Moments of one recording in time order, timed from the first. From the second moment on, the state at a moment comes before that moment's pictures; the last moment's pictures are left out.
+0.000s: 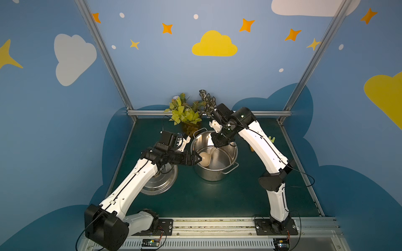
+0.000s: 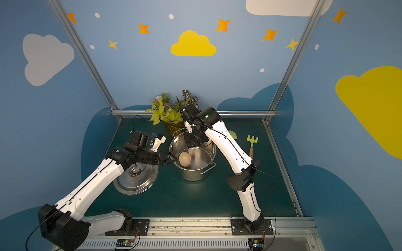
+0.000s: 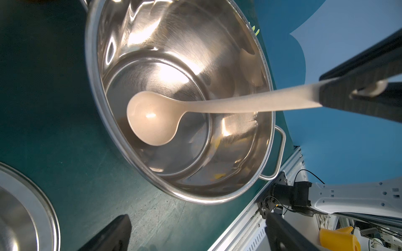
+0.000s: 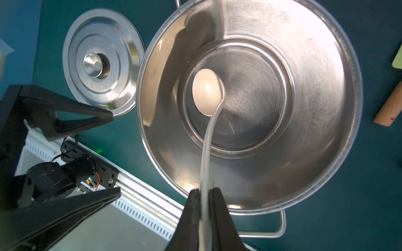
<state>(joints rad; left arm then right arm) -0.38 1.23 1.12 -0.78 0.52 -0.34 0.80 2.07 2.53 -1.68 -0.09 0.34</state>
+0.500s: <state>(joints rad) -0.38 1.24 1.12 -0.78 0.52 -0.34 0.69 1.90 2.35 -1.69 0.04 0.35</state>
